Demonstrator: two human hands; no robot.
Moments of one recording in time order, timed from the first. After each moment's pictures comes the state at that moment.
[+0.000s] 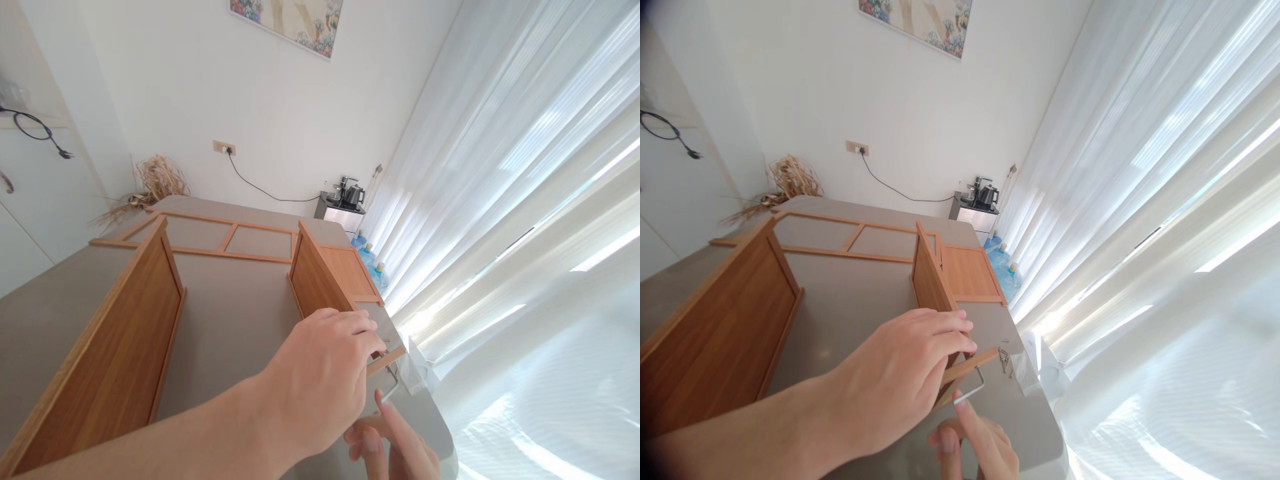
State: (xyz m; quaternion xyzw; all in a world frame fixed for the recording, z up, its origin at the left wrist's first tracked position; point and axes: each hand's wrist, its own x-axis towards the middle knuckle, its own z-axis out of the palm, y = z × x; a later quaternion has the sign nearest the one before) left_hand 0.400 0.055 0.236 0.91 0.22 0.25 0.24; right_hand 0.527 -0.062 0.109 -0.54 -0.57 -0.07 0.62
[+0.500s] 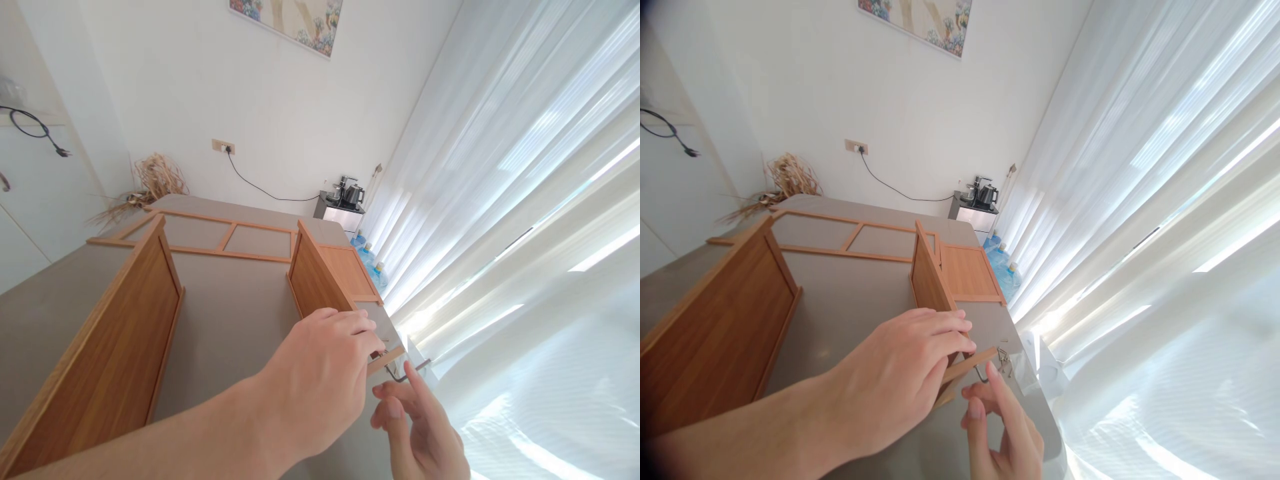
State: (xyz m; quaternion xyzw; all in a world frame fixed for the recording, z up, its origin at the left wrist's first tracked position) left_hand 0.400 0.054 0.238 0.91 0.21 0.27 0.22; right_hand 0.556 -0.055 0.127 -0.59 -0.52 -0.08 0.61
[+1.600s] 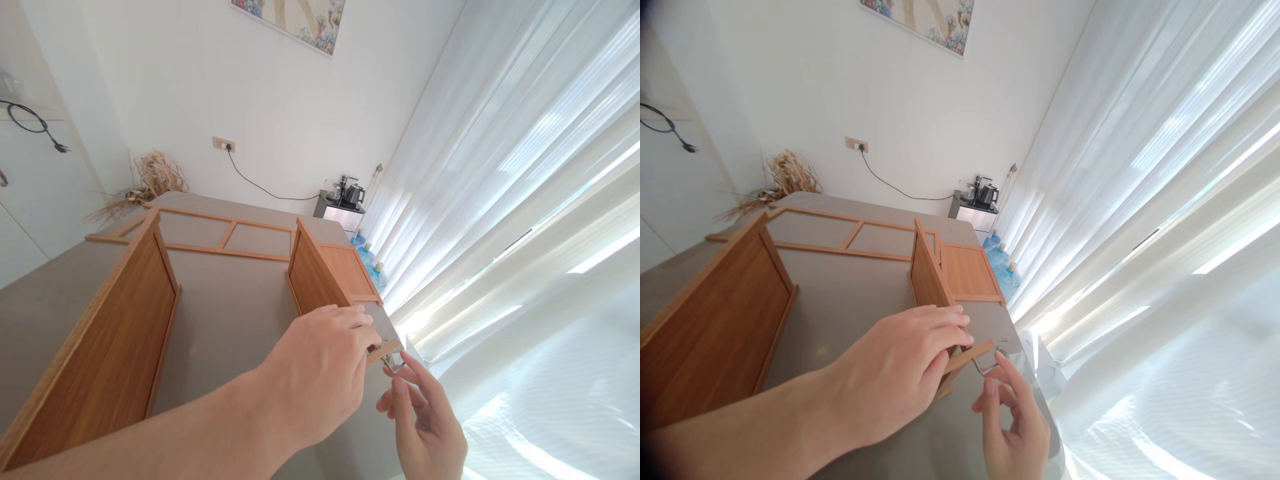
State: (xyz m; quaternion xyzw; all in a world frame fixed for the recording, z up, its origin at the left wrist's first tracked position) left_hand 0.401 0.055 0.235 0.91 0.23 0.27 0.23; right_hand 0.569 -0.055 0.135 -0.68 -0.43 -0.01 0.59
